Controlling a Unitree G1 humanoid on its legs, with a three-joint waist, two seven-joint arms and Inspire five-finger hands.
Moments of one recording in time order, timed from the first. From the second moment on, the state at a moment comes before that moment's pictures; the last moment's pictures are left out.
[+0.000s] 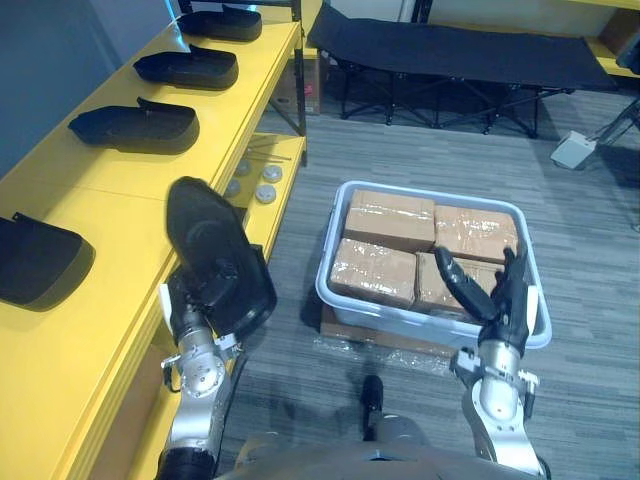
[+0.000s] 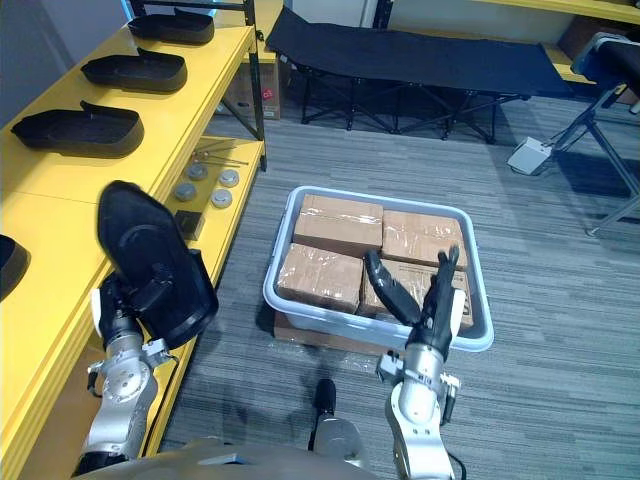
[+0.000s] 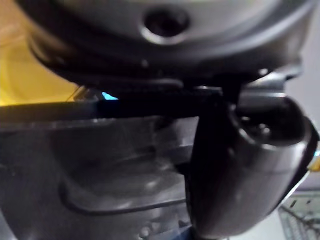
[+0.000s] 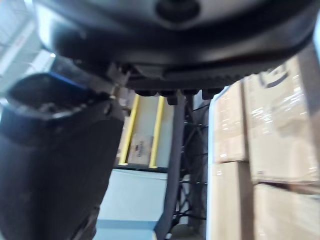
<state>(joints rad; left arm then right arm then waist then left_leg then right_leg) 0.23 0.06 0.06 0.03 -0.20 -0.20 0.41 0.36 -0.11 0.01 0.04 0.11 -0.29 -0.44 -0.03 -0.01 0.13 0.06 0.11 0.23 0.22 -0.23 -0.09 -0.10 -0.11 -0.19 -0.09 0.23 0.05</state>
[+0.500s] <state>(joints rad) 0.35 0.03 0.11 -0.34 -0.25 -0.26 0.33 0.13 -0.11 0.24 0.21 0.16 -0.26 -0.37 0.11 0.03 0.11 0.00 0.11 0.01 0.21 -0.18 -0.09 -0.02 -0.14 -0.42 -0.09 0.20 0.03</state>
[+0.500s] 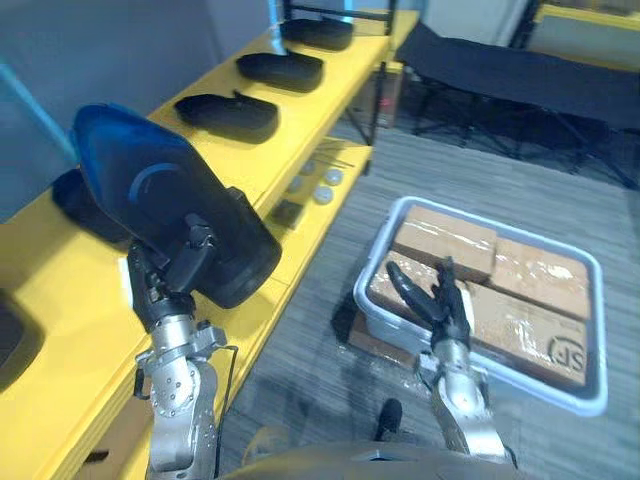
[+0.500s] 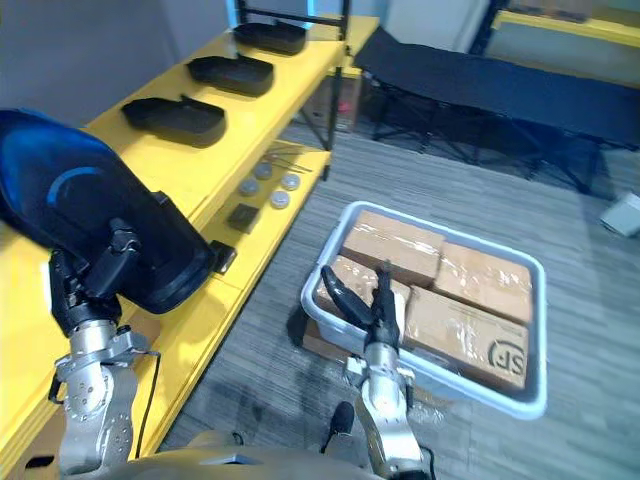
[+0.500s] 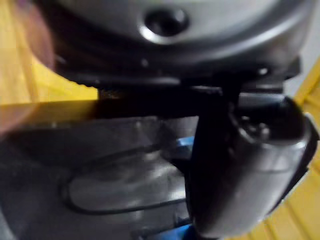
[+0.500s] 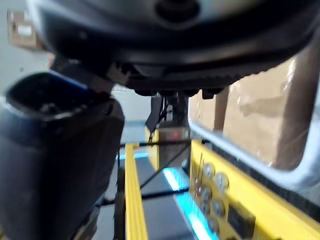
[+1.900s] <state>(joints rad) 0.42 0.02 -0.01 -0.32 -0.35 -0.27 0.26 0.22 -0.10 0.14 0.07 0.16 -0.33 -0.31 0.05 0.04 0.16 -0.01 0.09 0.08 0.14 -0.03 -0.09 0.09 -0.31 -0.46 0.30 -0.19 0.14</state>
